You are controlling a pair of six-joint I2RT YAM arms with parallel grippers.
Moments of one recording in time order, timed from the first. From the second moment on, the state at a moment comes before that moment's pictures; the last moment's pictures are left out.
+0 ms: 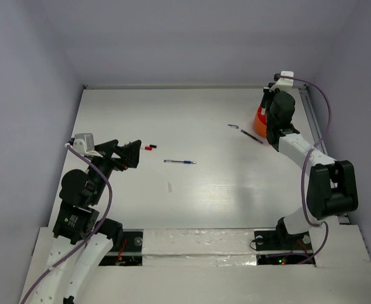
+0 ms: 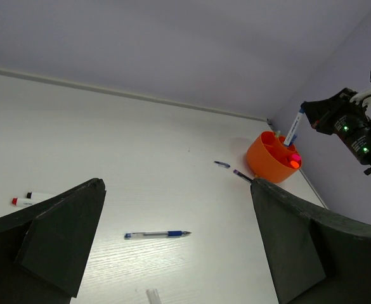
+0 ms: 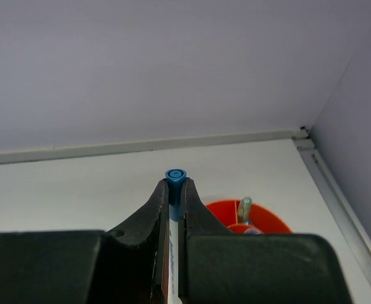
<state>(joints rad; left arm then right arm) -0.34 0.38 0.70 -0.22 -0.02 -0.46 0.17 1.53 1.02 0.54 0.34 0.00</state>
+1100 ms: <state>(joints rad) -0.35 0.35 0.70 -0.22 -0.02 -0.46 0.17 1.65 0.90 0.69 0.34 -0.19</state>
